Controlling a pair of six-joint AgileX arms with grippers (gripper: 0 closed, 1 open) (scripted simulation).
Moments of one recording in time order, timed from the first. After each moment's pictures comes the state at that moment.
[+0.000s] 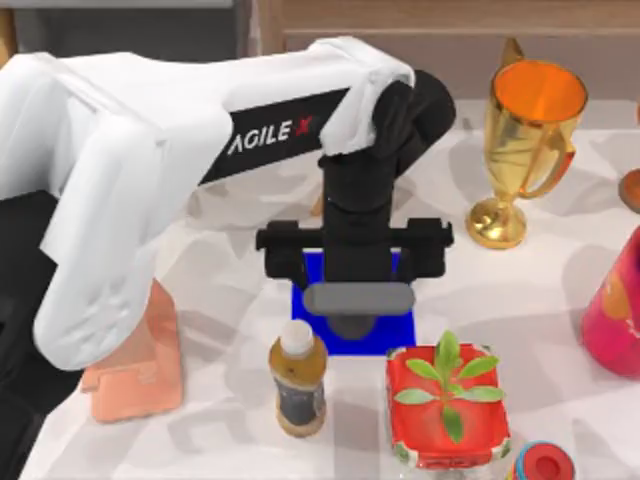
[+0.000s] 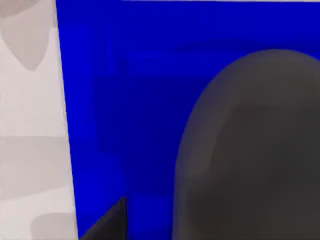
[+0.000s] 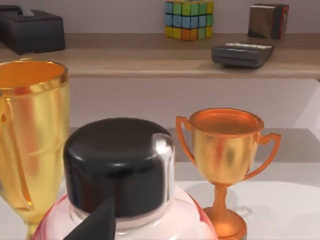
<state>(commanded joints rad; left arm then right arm) -0.74 2.35 1.89 -1.12 0.01 2.43 0.00 0.00 0.00 0.00 0.00 0.00</state>
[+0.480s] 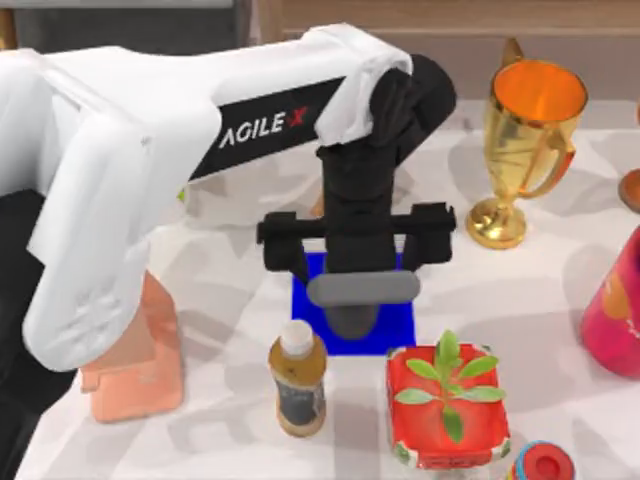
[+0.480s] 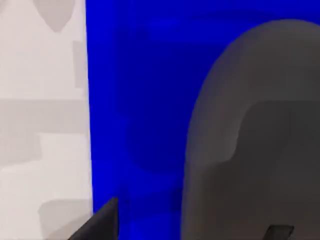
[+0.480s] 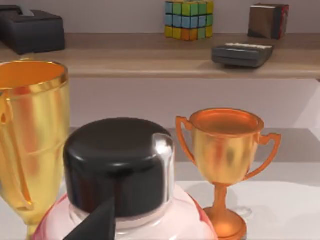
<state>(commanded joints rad) -0.73 2.33 1.91 -1.12 0.01 2.40 0.00 0.00 0.00 0.00 0.00 0.00</state>
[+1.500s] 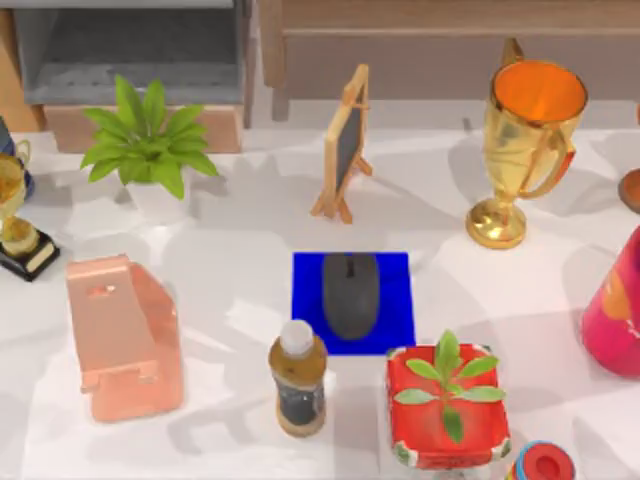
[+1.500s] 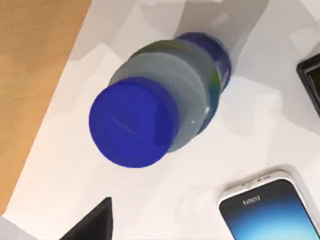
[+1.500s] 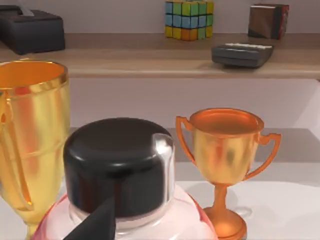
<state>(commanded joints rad) 0.15 1.97 1.83 -1.16 0.03 1.27 0.00 0.00 0.00 0.00 0.00 0.00</state>
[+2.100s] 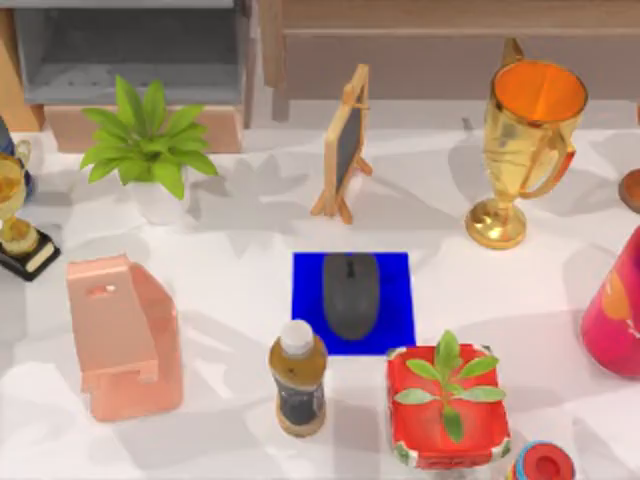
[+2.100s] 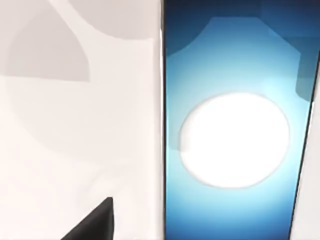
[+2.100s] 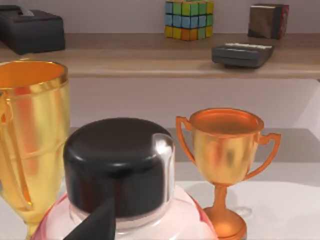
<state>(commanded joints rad) 0.43 2.05 1.56 -1.08 0.00 1.02 0.00 0.00 0.00 0.00 0.00 0.00</state>
